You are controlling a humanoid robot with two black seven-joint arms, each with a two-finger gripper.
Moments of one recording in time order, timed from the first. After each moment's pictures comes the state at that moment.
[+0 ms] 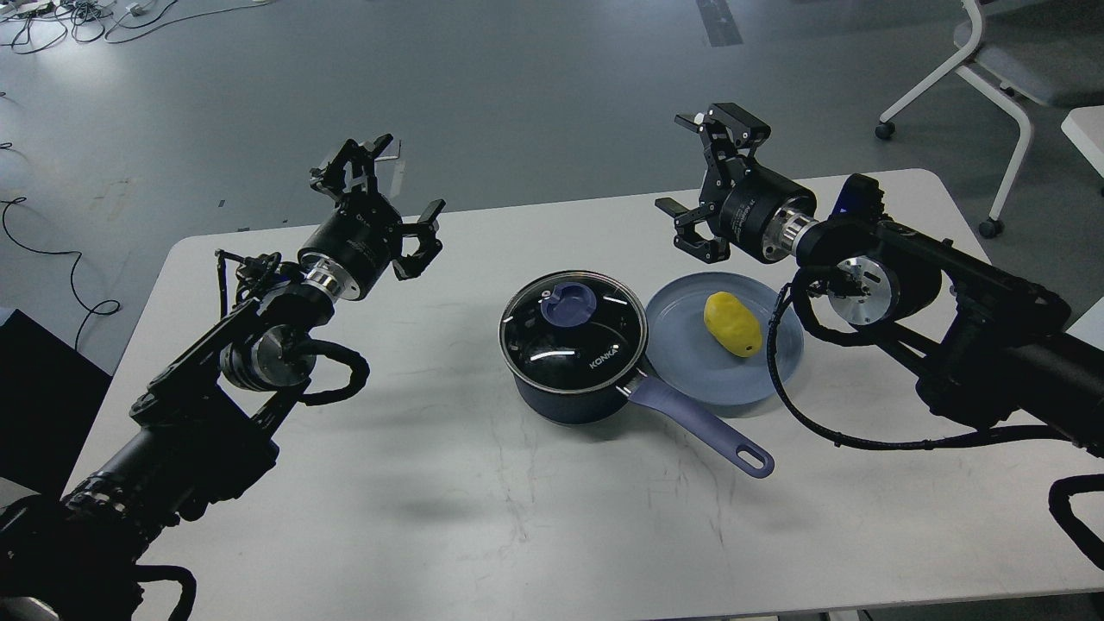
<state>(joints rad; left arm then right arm) -0.76 0.26 -0.72 -0.78 0.07 -0.28 -0.23 0.77 -0.29 0.65 1.05 -0.19 0.04 0.04</state>
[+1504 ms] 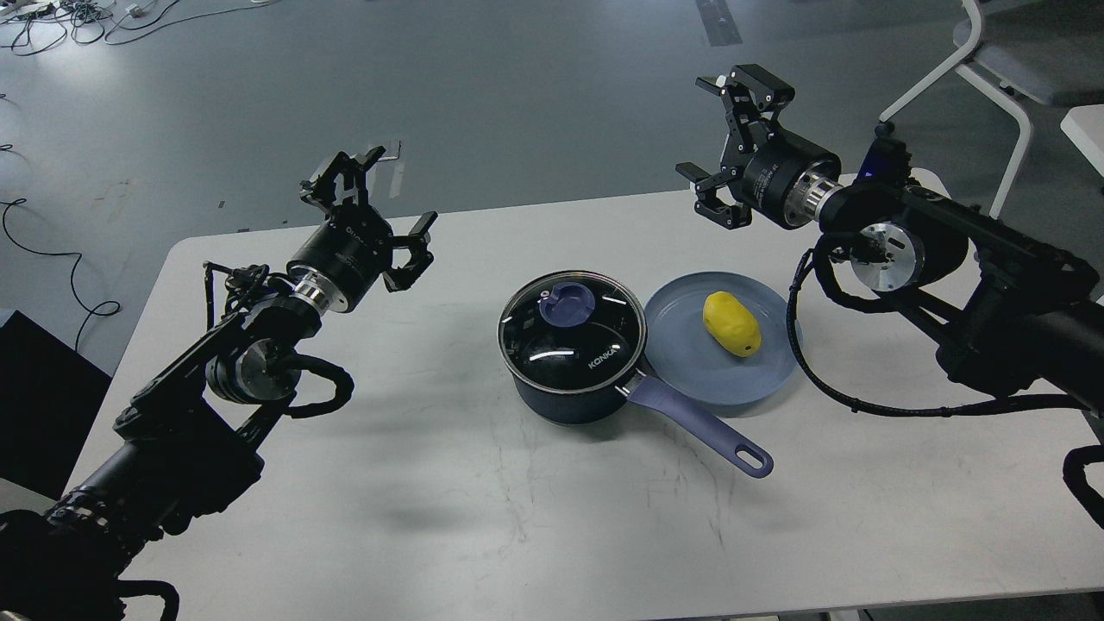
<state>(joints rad) -0.73 0.30 -0.72 -0.81 0.08 -0.32 -0.23 0.84 -0.33 0.65 1.00 -0.19 0.04 0.05</state>
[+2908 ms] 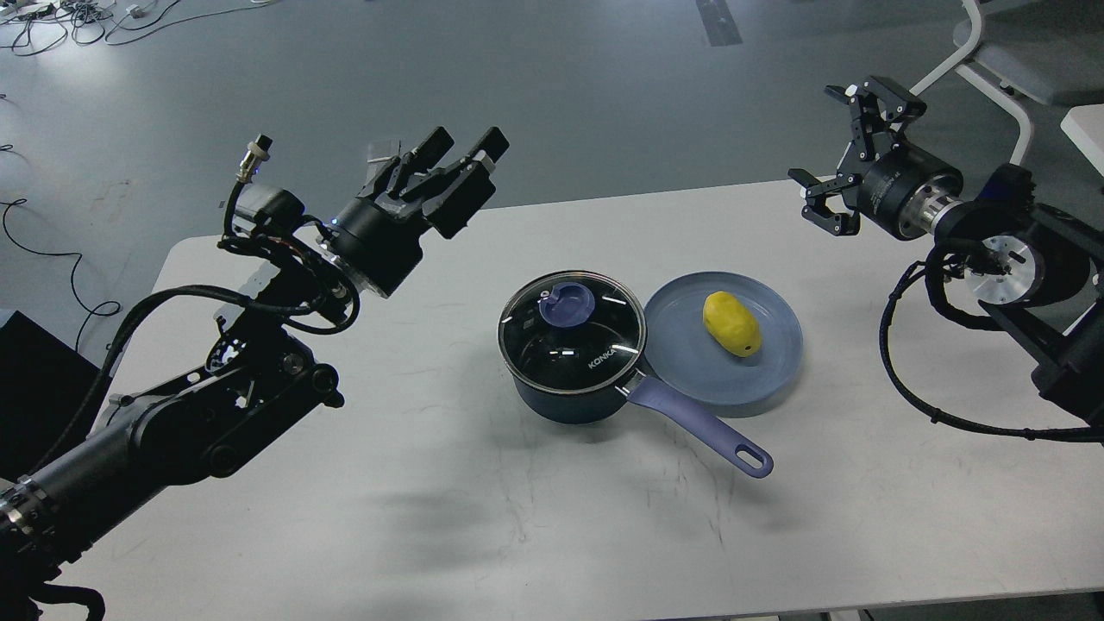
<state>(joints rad) -0.78 0.46 -0.47 -1.22 1.61 0.37 -0.38 0.68 -0.46 0.83 0.96 -0.17 0.13 0.02</state>
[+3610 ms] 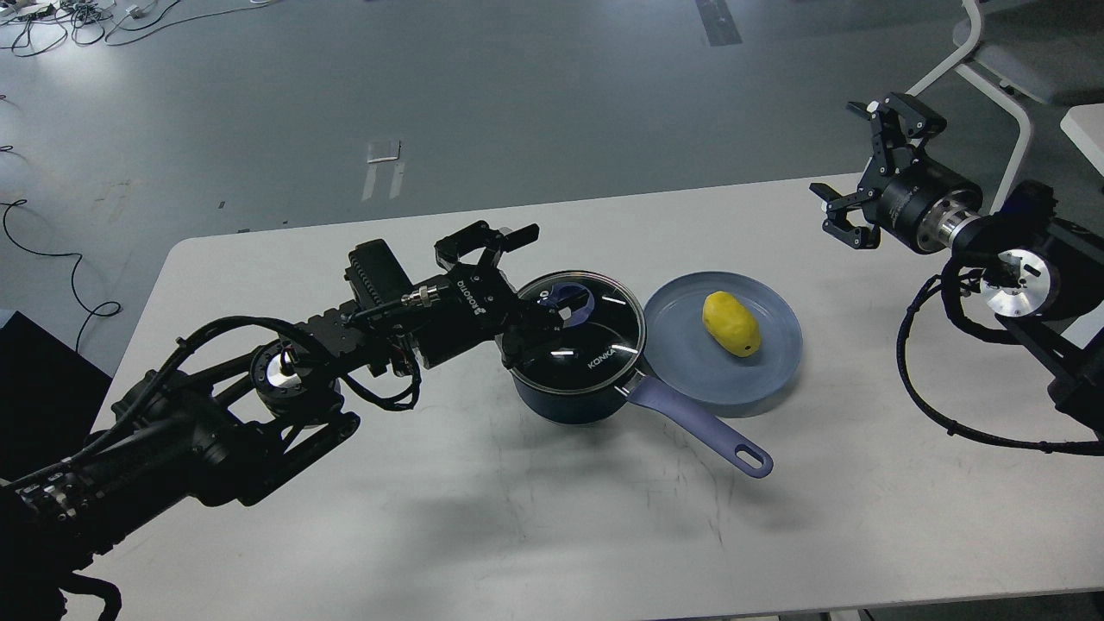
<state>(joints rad) -0.83 0.37 -0.34 -1.09 2.13 0.35 -0.39 0.65 -0.48 0.83 0.95 -0.17 0.12 0.03</state>
